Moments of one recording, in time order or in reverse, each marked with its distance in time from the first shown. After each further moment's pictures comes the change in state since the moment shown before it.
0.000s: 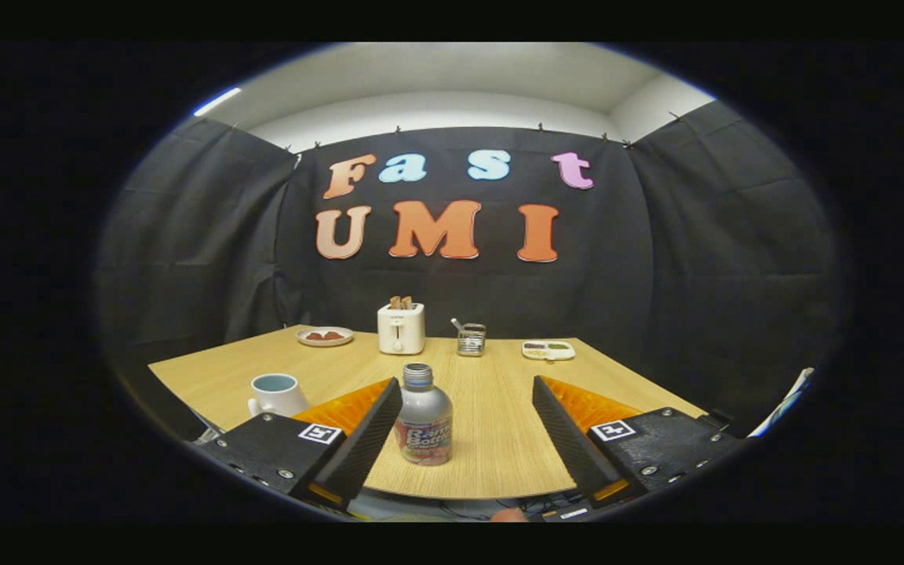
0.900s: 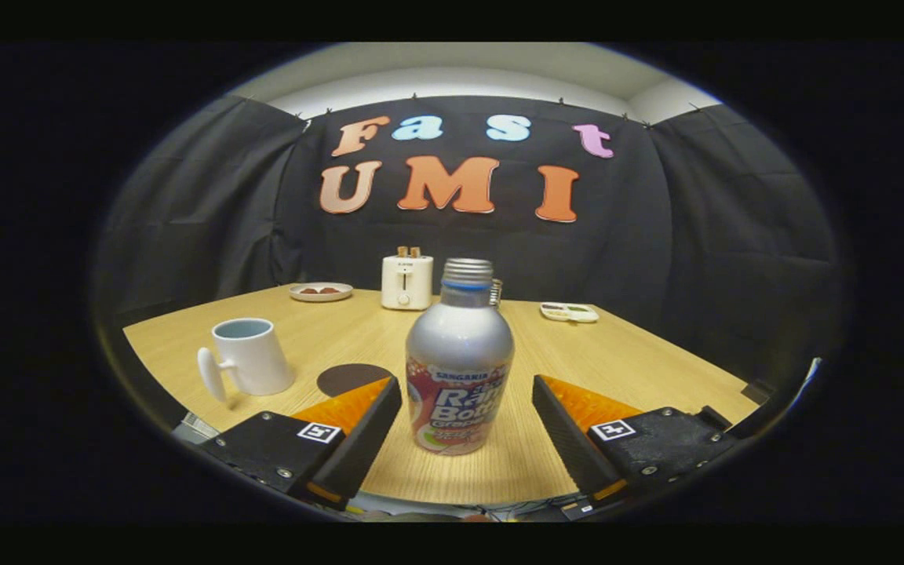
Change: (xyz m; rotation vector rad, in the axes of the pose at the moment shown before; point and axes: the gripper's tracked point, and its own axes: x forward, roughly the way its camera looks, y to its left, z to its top) arm 0.056 0.032 -0.107 -0.027 0.139 -0.007
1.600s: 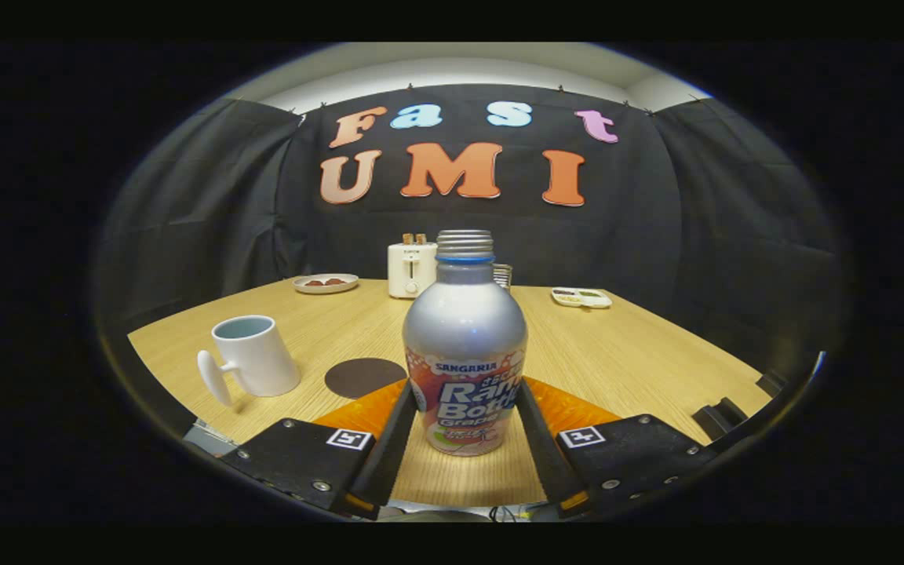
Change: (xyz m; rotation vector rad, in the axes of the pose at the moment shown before) arm 0.005 0.016 0.005 -0.003 0.042 0.023
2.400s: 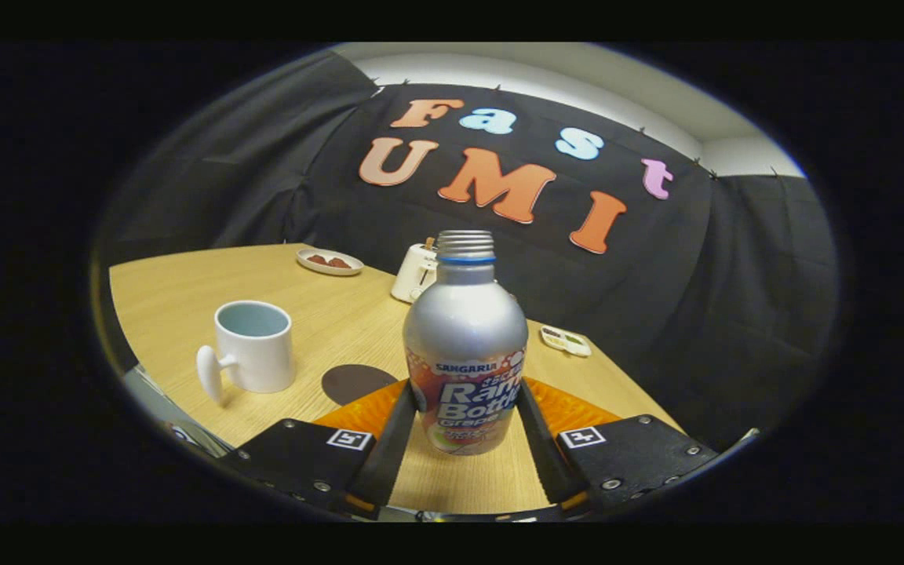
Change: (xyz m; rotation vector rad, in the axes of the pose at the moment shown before) arm -0.001 0.035 0.048 -0.374 -0.017 -0.086
